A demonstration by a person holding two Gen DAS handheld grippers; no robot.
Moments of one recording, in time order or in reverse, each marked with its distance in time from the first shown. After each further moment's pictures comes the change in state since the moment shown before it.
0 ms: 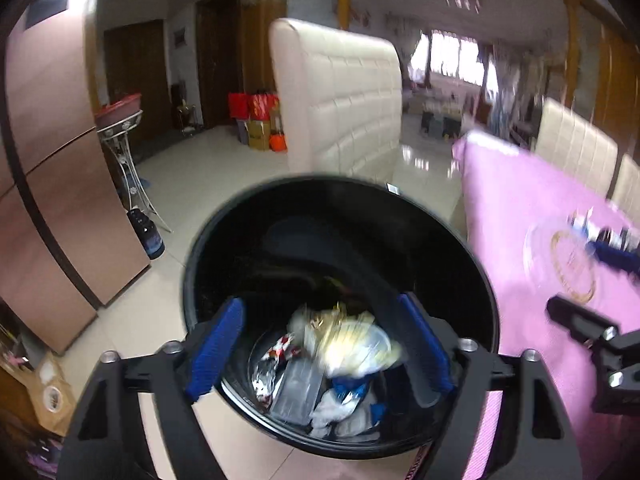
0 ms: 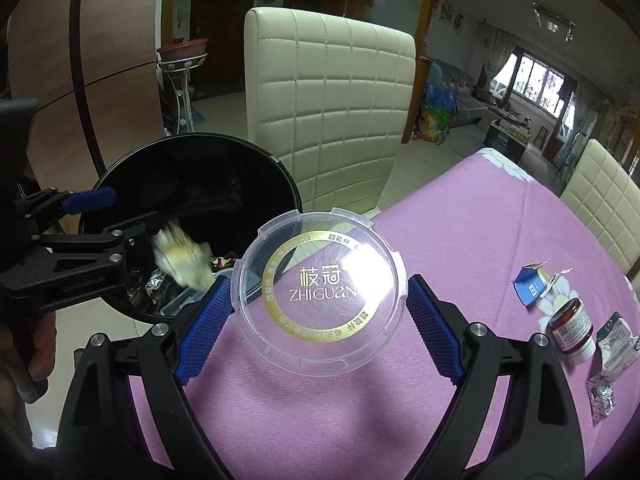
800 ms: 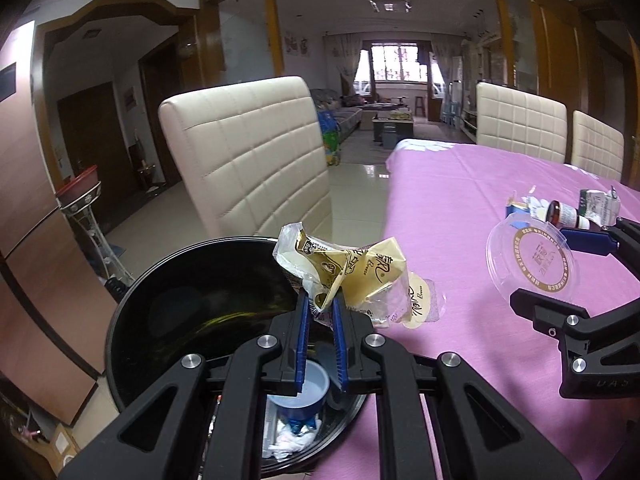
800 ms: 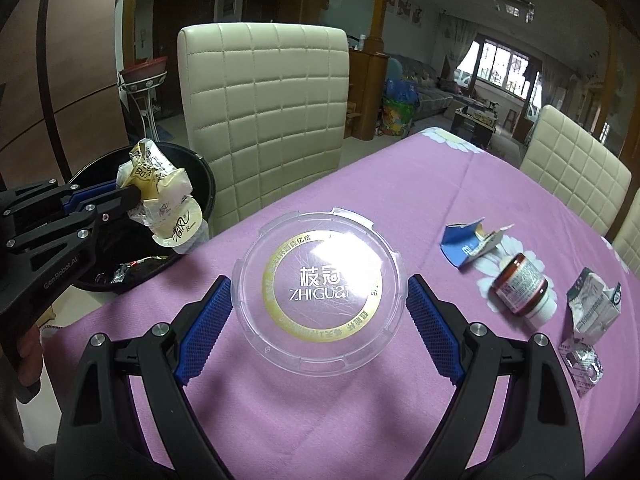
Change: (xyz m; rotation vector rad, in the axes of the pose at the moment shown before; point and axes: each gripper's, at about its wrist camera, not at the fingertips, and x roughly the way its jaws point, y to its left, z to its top) left arm -0.016 -0.096 0.007 0.228 -0.098 -0.070; right arm -0.022 -0.066 -0.032 0.103 -0.024 -0.079
